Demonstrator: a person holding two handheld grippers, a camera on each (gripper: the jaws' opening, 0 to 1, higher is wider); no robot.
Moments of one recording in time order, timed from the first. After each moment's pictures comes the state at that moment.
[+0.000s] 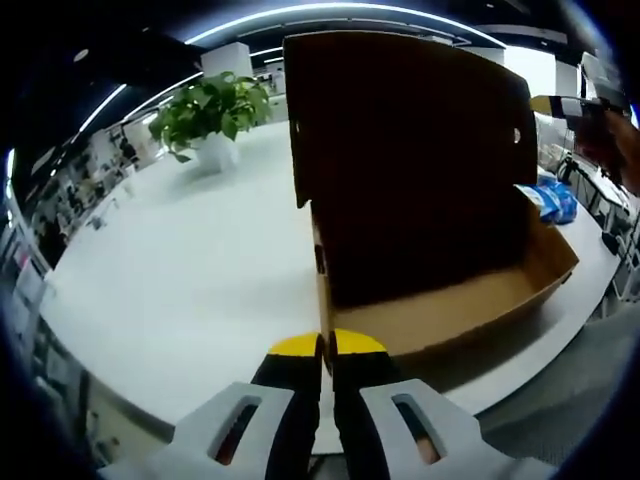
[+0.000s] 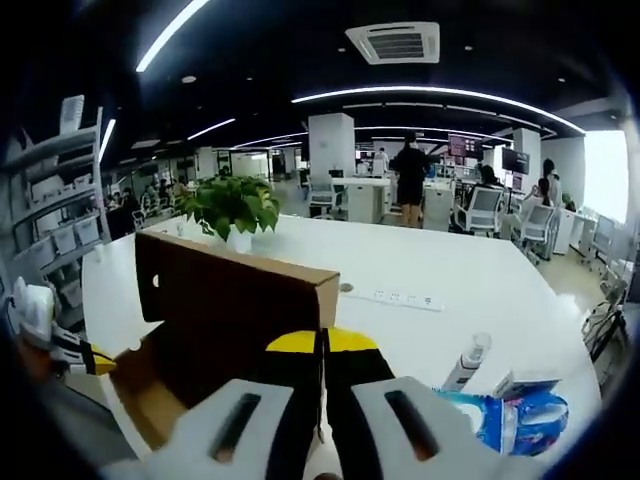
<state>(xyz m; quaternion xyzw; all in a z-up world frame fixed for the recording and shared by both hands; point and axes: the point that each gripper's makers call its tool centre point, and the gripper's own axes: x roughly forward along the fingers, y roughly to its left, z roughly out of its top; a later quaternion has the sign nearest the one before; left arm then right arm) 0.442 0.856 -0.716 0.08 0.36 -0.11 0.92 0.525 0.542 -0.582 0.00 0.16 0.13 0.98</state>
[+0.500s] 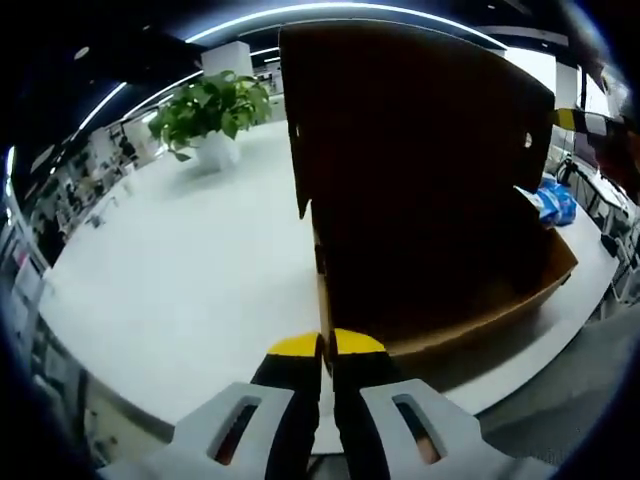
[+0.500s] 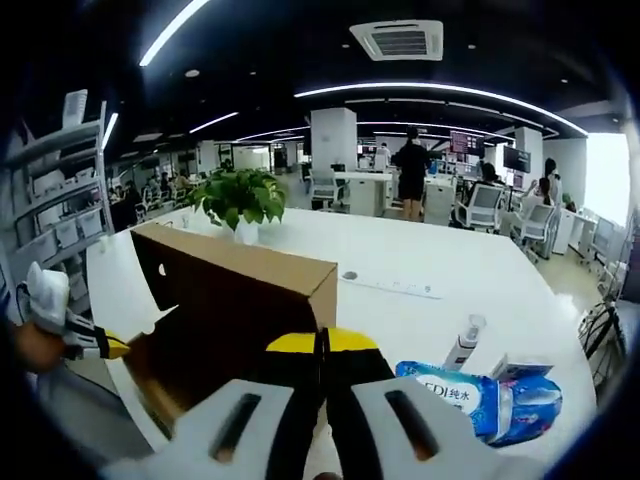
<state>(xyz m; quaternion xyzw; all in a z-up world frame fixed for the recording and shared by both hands) 0.442 0.856 -0.716 0.08 0.36 -0.11 0.92 0.493 0.550 -0.586 -0.02 0.17 0.13 0.98</state>
